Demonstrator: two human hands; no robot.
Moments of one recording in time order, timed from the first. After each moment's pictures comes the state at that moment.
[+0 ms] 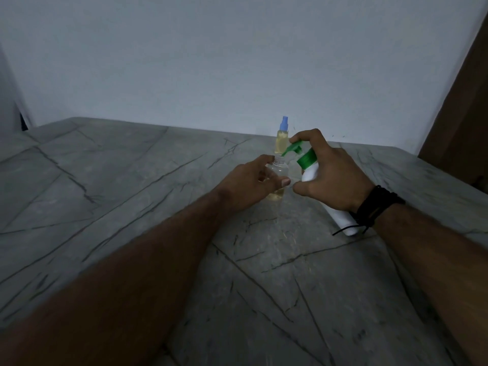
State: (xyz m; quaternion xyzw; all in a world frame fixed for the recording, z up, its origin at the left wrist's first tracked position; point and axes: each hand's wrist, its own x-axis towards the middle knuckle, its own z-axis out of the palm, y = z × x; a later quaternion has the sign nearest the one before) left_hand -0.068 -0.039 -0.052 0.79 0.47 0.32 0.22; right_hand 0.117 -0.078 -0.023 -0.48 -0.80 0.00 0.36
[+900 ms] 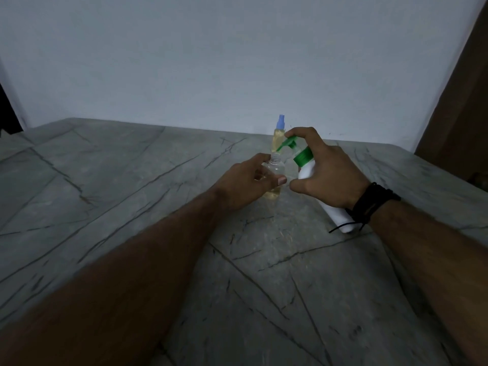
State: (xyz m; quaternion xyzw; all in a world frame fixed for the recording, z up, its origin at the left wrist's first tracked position) left_hand -0.069 -0.041 -0.051 0.79 0.46 0.33 0.22; right_hand 0.119 -0.077 -0.022 -0.48 -0.80 0.00 0.37
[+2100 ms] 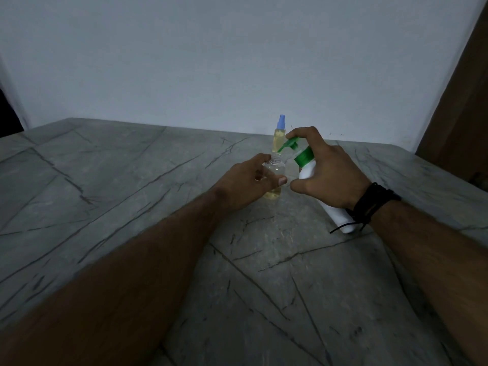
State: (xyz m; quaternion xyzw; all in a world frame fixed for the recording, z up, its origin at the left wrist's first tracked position) left_hand -0.068 -0.044 -0.048 0.79 0.46 0.32 0.23; right_hand 0.119 -0.077 -0.023 -0.48 -0.80 -0.01 0.36
